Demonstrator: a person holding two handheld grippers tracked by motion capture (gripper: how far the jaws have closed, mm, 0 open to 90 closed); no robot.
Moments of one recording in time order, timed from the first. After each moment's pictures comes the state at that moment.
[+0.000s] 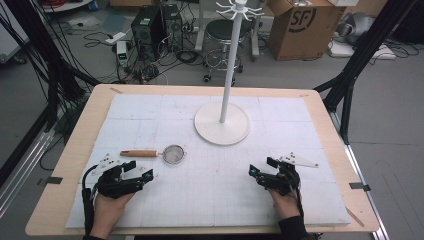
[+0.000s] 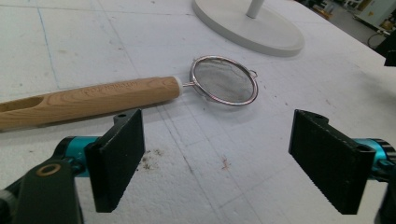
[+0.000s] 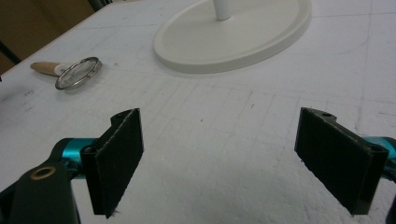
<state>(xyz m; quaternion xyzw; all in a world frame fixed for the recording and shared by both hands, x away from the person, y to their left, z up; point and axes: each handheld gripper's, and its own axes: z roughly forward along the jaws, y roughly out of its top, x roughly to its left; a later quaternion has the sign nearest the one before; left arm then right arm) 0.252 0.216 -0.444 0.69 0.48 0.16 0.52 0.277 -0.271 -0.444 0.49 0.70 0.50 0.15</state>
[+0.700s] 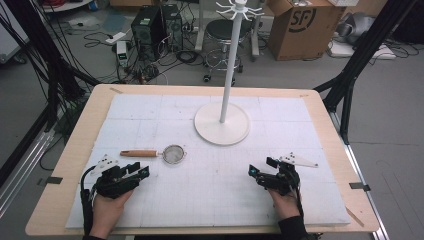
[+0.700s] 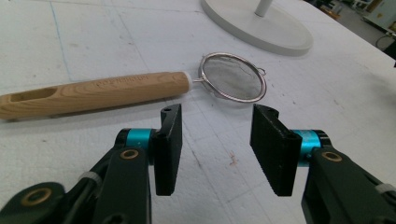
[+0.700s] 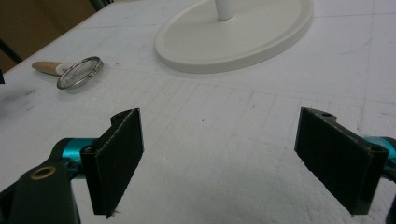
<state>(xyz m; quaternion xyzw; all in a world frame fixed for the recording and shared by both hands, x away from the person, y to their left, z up) 0.252 0.219 -0.446 0.68 0.50 0.15 0.51 0.277 -0.271 -0.445 0.48 0.70 0.51 0.15</state>
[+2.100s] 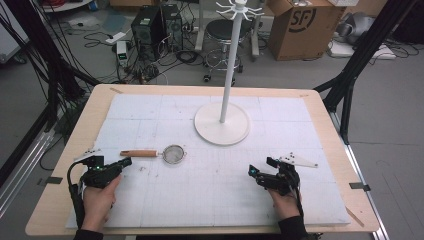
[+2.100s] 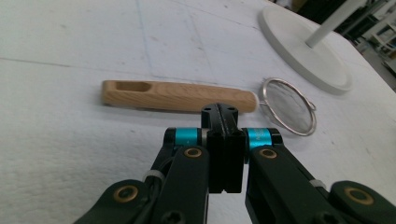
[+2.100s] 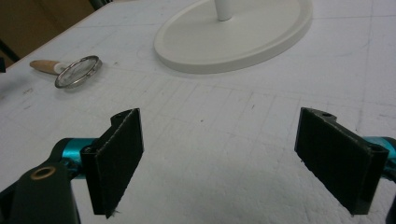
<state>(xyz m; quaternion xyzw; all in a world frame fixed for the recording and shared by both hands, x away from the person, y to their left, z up) 0.275 0.259 -0.445 0.61 0.61 0.12 0.50 0.277 -0.270 -0.444 0.48 0.70 0.50 0.16</state>
